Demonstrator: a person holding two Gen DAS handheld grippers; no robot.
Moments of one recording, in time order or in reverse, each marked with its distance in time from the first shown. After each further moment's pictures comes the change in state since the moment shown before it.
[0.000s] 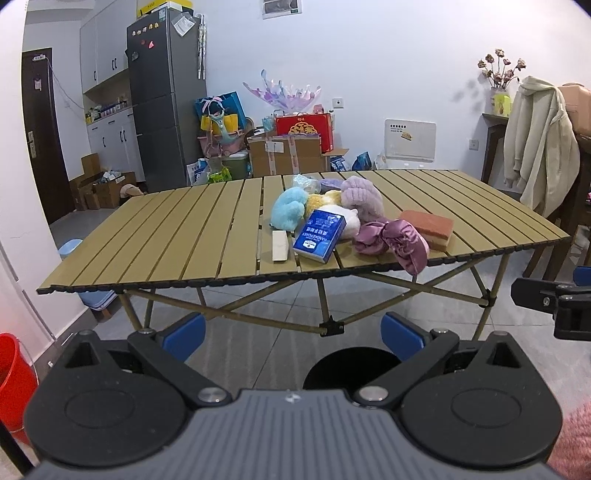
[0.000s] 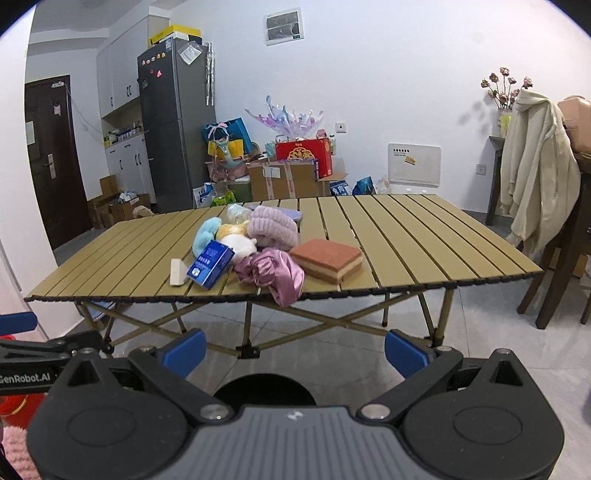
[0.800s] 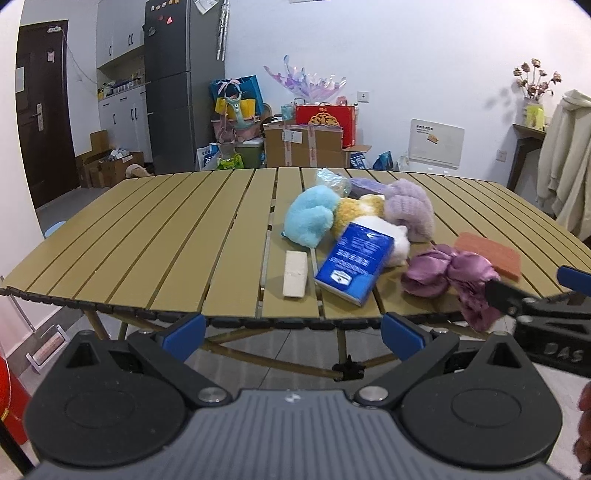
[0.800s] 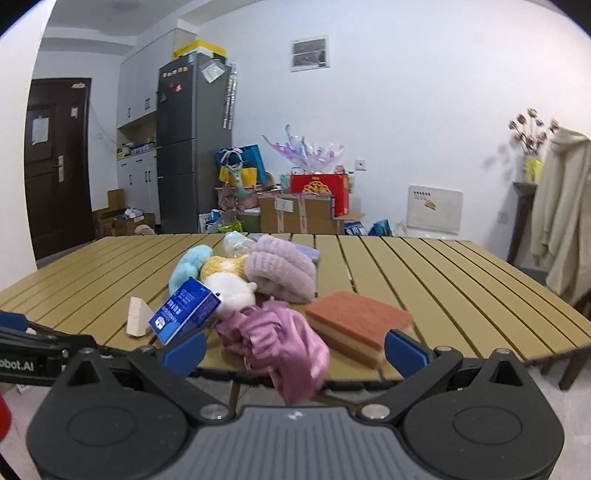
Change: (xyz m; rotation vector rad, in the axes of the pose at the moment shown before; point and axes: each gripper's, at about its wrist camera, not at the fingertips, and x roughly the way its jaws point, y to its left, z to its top) left arm 0.139 0.018 0.036 -0.096 0.026 0.025; right arm 0.166 0.022 0.026 -0.104 -0.137 0.012
